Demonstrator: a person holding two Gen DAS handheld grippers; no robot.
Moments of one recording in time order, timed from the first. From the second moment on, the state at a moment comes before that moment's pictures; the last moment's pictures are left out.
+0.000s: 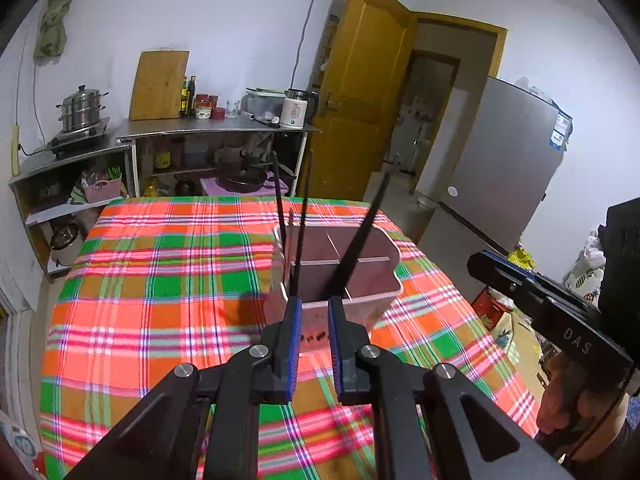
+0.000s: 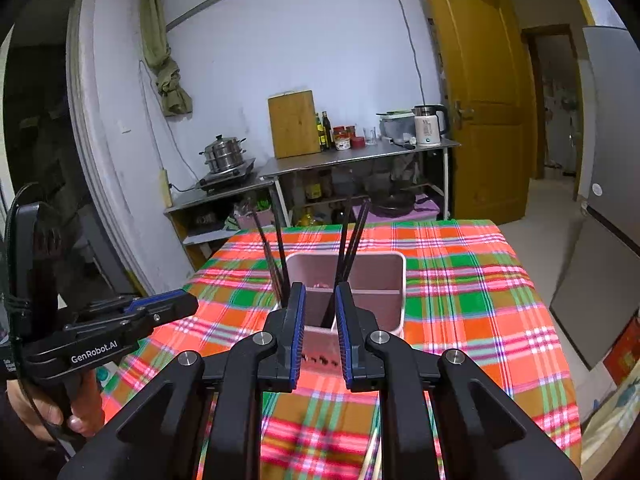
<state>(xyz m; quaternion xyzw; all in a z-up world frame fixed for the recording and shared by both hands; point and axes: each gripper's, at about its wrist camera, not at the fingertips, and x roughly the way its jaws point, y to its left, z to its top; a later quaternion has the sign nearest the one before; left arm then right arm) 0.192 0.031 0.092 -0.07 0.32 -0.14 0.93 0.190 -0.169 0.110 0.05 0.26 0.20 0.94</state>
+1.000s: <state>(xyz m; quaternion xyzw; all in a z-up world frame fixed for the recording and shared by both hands) 0.151 -0.002 -0.003 -0.08 0.40 -0.16 0.90 0.147 -0.210 0.004 0.04 0.37 0.17 0.91</state>
